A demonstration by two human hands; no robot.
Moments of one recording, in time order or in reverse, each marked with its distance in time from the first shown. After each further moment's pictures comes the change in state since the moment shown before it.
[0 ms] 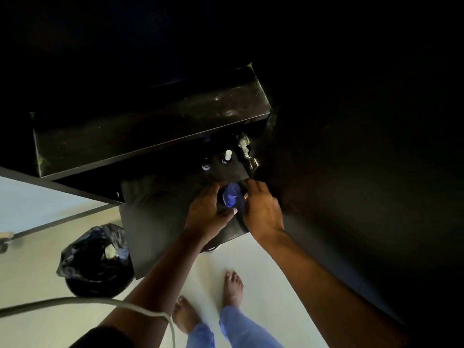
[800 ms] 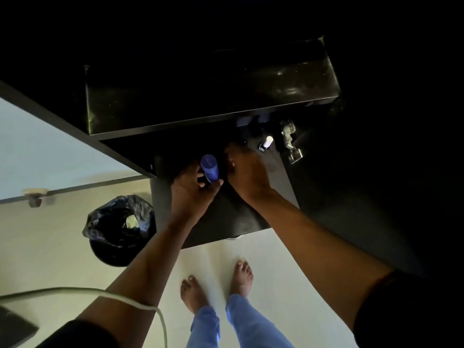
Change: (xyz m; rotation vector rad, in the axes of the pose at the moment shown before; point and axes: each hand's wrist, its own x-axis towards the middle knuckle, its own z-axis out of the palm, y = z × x) left_hand -0.005 -0.071 -0.055 -0.184 0.342 -0.106; right_hand 0.065 -0.090 0.051 0.162 0.086 -0.404
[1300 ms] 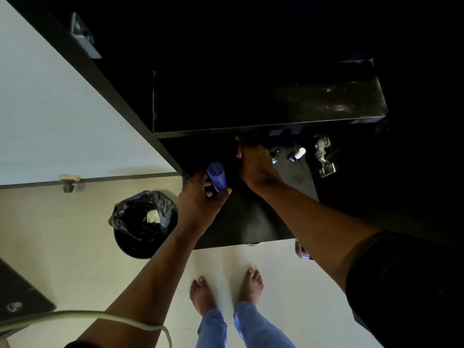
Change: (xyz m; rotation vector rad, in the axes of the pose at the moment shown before) left_hand -0.018 -0.020 -0.044 0.009 0.054 -0.043; right_hand 0.046 -0.036 0.023 -0.091 -0.098 -0.041
